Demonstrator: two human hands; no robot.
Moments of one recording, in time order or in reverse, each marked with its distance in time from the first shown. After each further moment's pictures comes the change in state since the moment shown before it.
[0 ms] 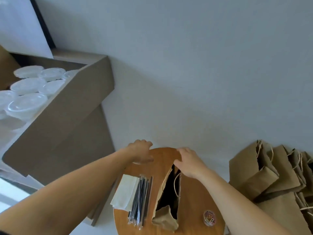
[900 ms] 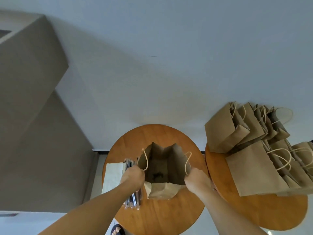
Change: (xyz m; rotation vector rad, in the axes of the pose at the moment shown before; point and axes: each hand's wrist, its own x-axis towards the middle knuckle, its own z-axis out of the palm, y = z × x) left_hand 0.001 -0.002 0.172 -0.464 -0.140 -0.198; right_hand -0.070 0.050 0.116 0.042 0.056 0.674
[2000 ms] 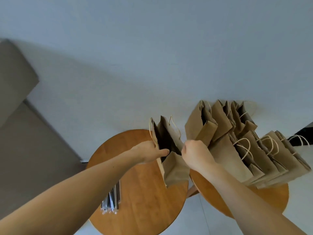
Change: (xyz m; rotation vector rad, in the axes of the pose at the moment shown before) left_hand -0.057 0.199 -0.020 0.164 -0.175 0.392; right_hand -0.015 0.078 -0.136 -0.015 0.284 -0.307
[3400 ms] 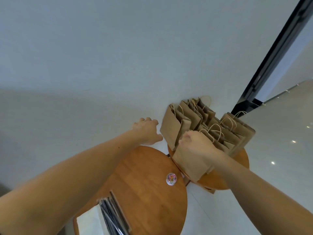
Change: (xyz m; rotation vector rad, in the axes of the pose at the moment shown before) left_hand -0.005 0.041 -0.117 0.532 0.097 0.454; right_hand -0.021 -0.050 -0.034 0.222 0.122 0.445
